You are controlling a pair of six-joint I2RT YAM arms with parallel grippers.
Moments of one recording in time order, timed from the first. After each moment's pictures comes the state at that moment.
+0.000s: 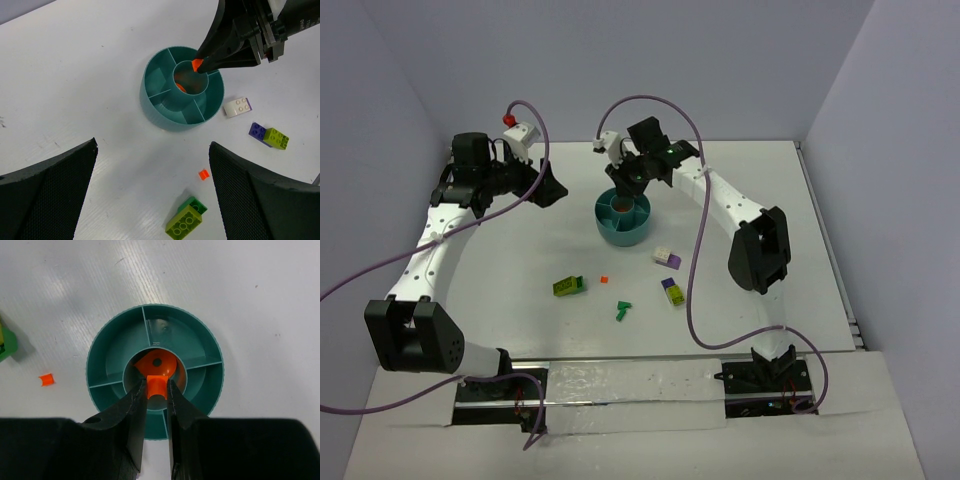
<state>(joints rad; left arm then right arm) -0.08 1.41 1.30 -0.44 0.66 0.13 0.58 2.09 2.00 -0.74 -0.34 -0.43</state>
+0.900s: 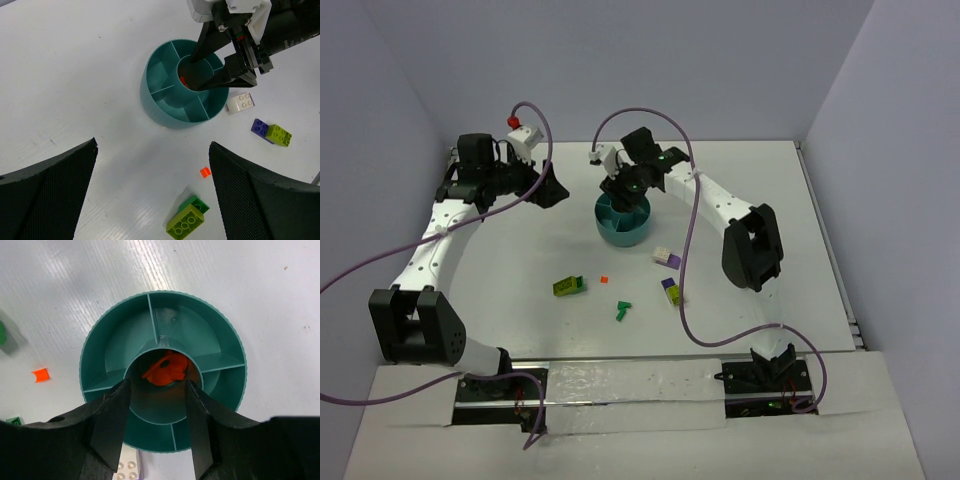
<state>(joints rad) -0.08 1.45 1.30 -0.44 0.66 0.14 0.60 2.14 1.97 -0.75 -0.32 -0.43</state>
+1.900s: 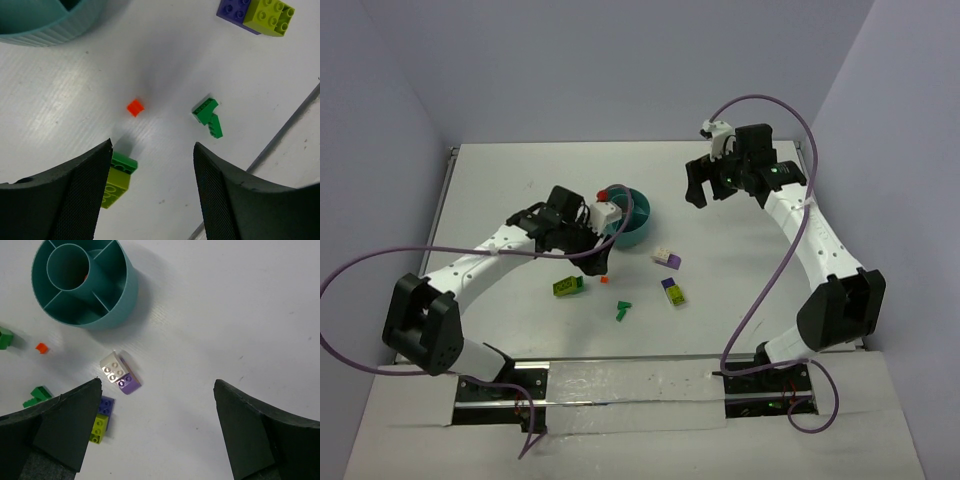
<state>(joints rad) -0.57 1.45 1.07 -0.62 0.35 0.17 0.23 1.49 1.45 -0.68 -0.33 -0.17</state>
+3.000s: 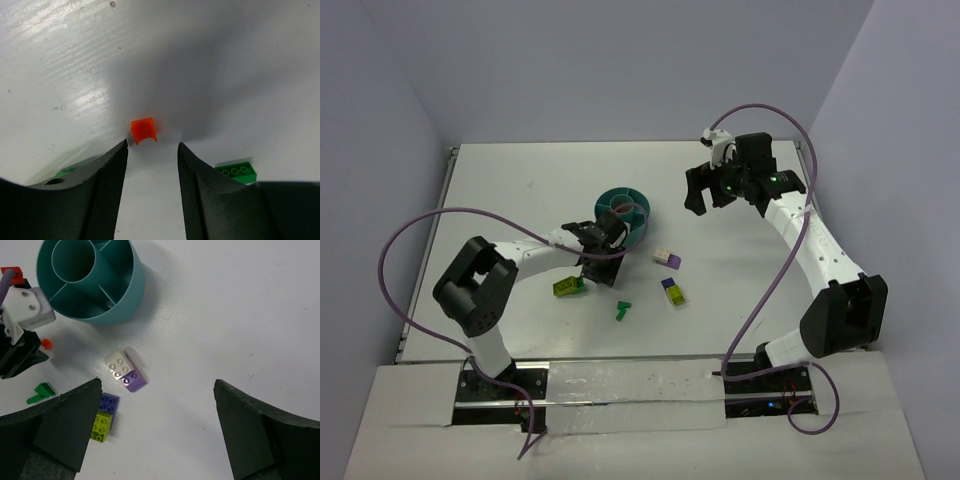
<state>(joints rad) -0.75 1.75 1.08 -0.56 -0.07 -0.34 0.22 1.45 1.36 -0.64 -0.35 -0.15</state>
